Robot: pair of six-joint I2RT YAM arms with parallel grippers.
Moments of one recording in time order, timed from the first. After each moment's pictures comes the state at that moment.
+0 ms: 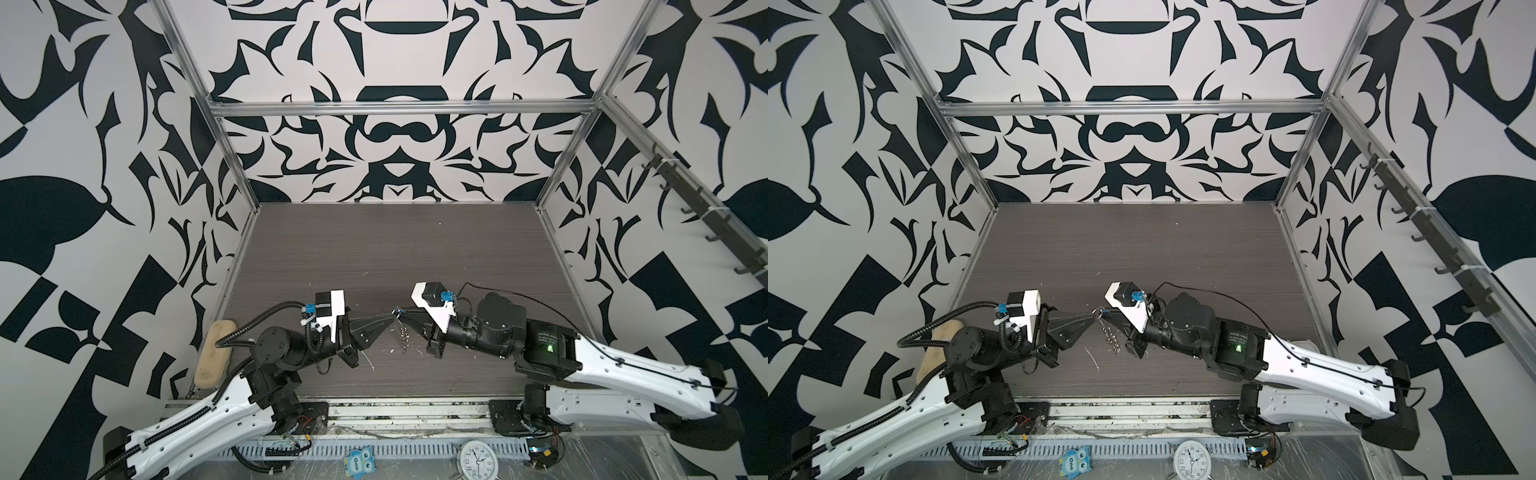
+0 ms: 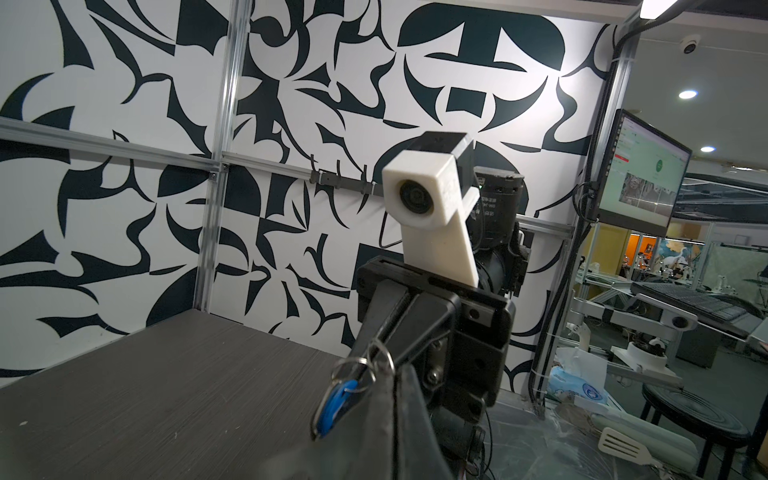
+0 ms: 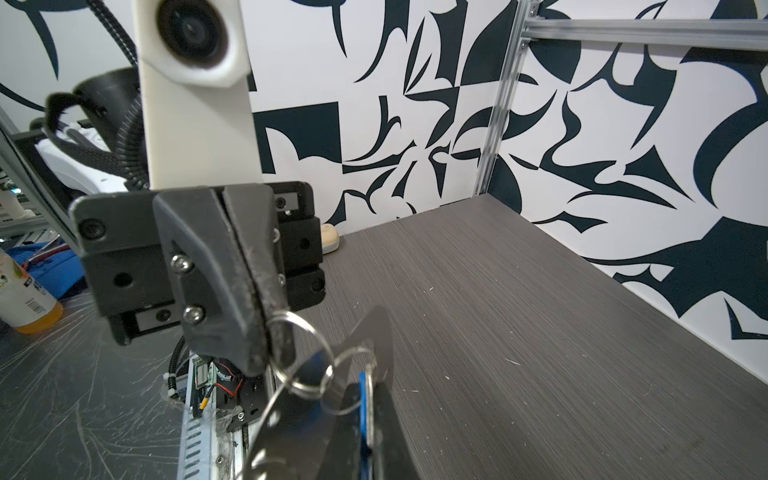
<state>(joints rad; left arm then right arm) -1.03 0.53 0.45 0.49 0.35 -0.34 1.22 0.97 0.97 -0.19 0.03 0.05</state>
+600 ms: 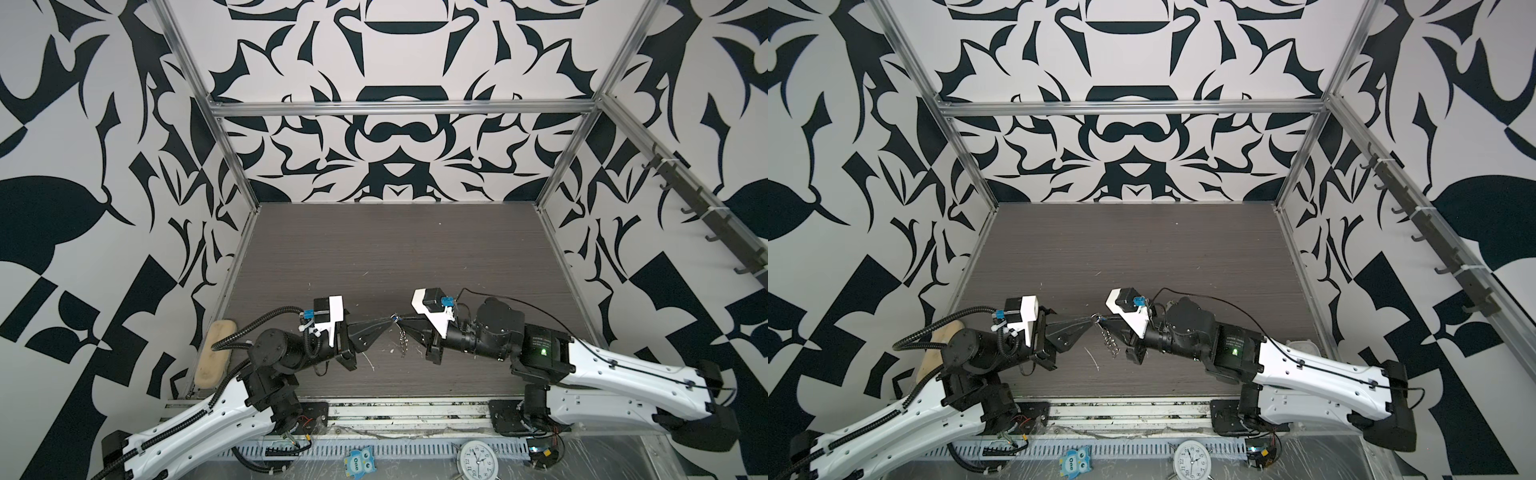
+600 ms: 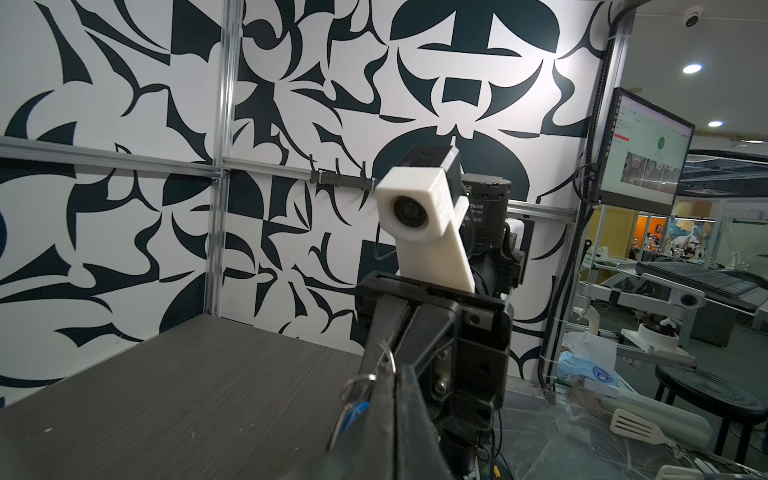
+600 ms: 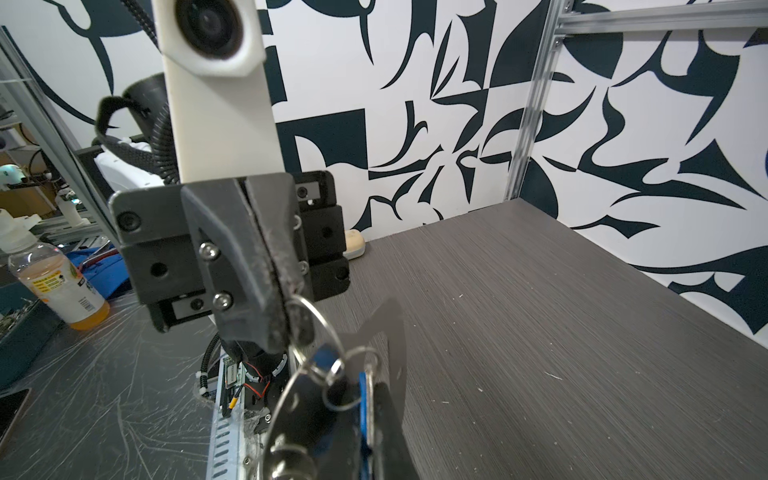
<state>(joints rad) -1.03 0.50 0.44 0.45 0.36 -0.28 1.22 0.96 0.89 -0.10 -0.06 0.08</state>
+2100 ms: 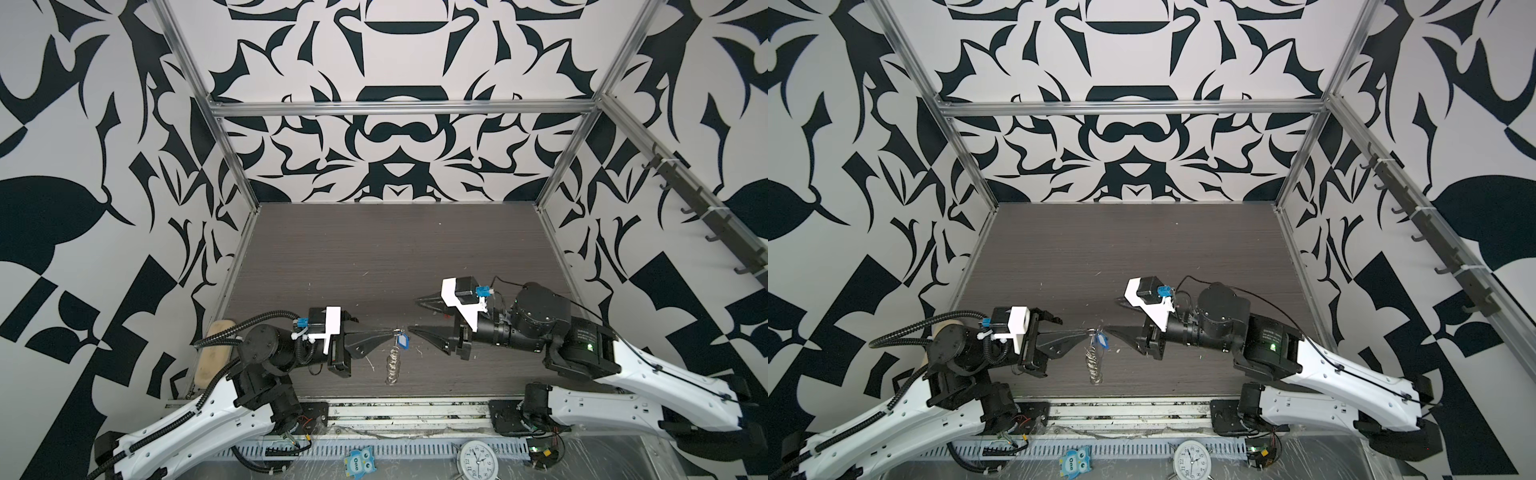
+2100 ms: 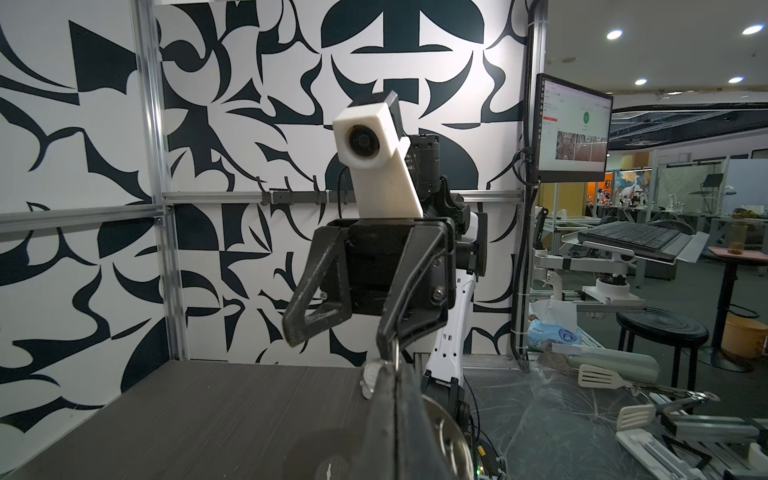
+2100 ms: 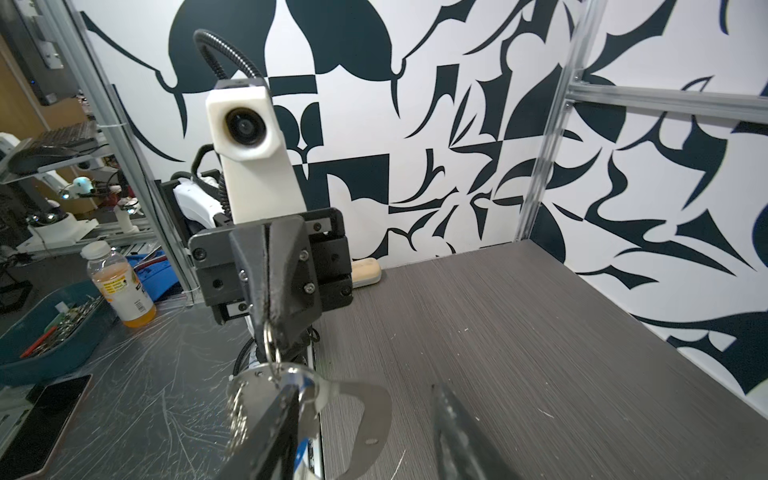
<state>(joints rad) -1.05 0.51 0.56 0.35 0.49 -0.17 1.19 0.89 1.09 -0.30 -0.19 0.02</state>
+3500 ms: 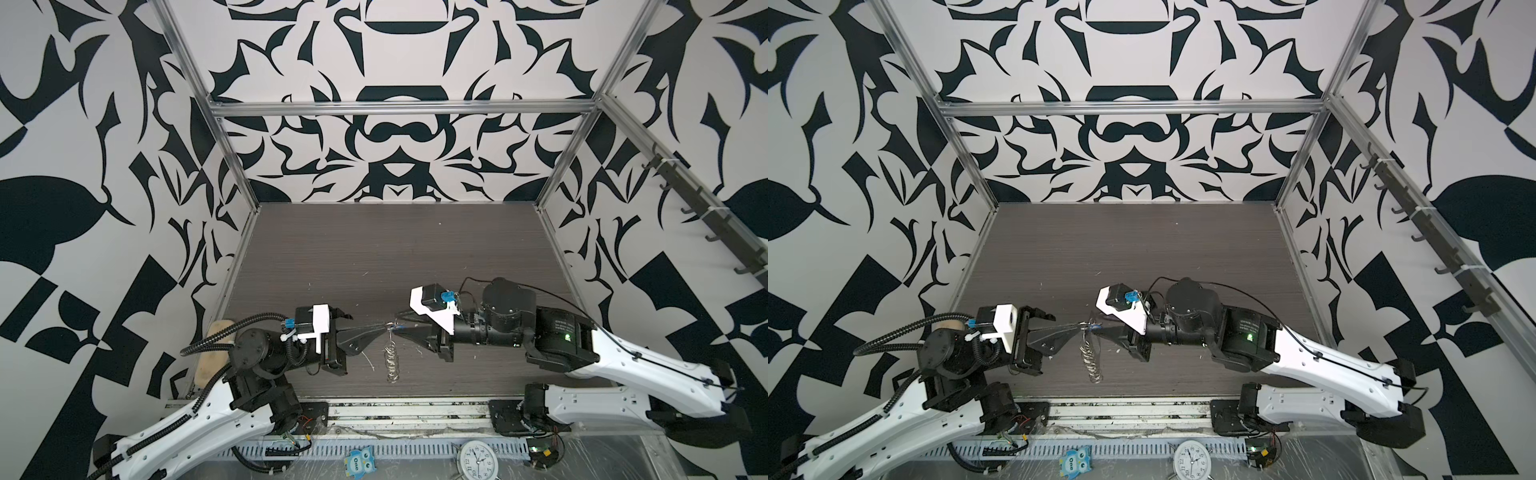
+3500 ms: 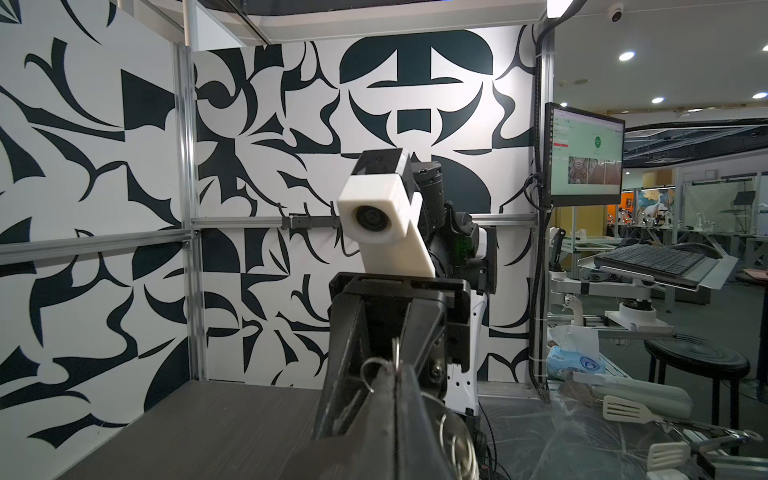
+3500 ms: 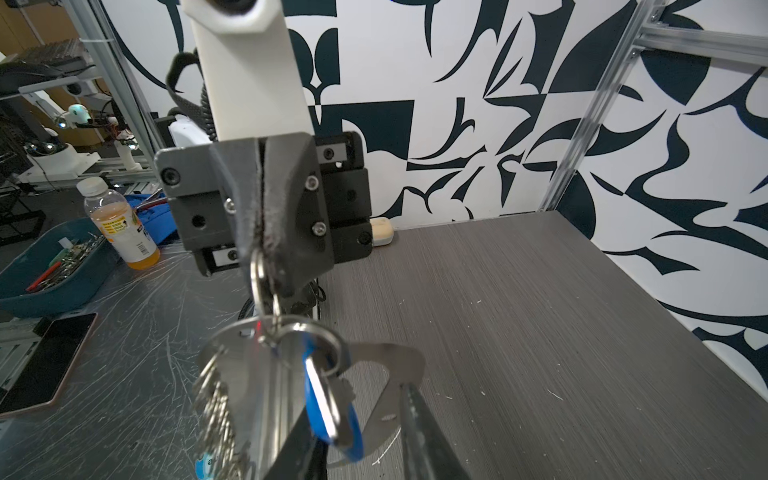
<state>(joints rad) -1.05 0.49 0.56 0.38 0.43 -0.18 1.22 1.01 1.18 -0.42 -0.19 -0.04</state>
